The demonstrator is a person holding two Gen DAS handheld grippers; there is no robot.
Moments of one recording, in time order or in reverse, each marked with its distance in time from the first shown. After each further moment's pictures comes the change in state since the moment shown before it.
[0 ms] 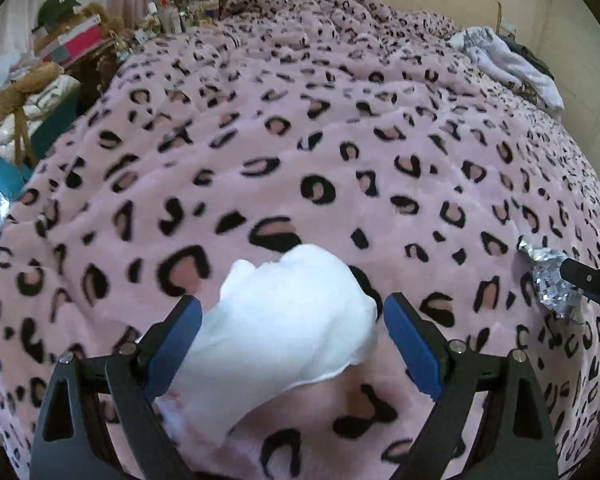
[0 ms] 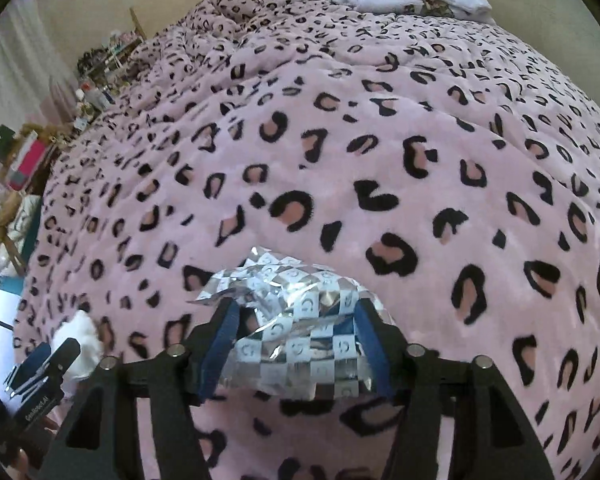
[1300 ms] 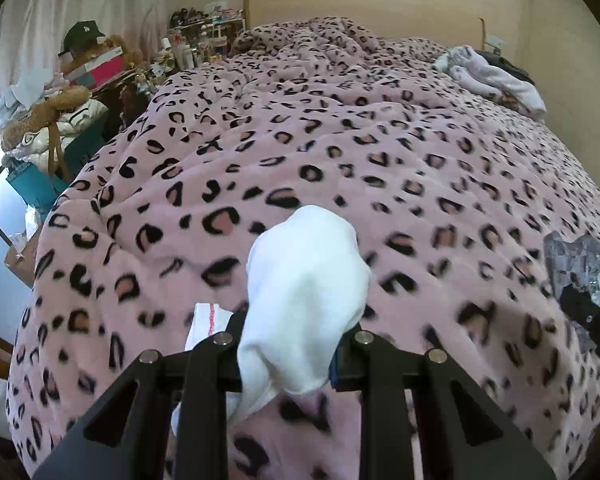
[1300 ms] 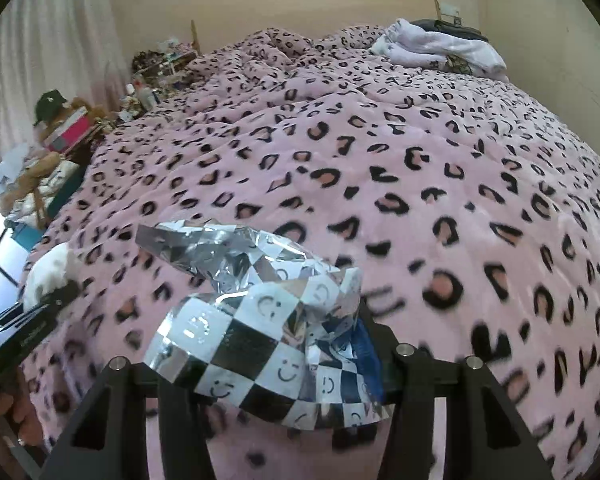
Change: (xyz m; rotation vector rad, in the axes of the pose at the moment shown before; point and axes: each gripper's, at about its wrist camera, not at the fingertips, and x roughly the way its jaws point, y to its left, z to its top) left arm -0.096 -0.009 -0.076 0.025 -0.150 0.037; right arm -0.082 0.010 -0.108 -0.151 -0.186 0.057
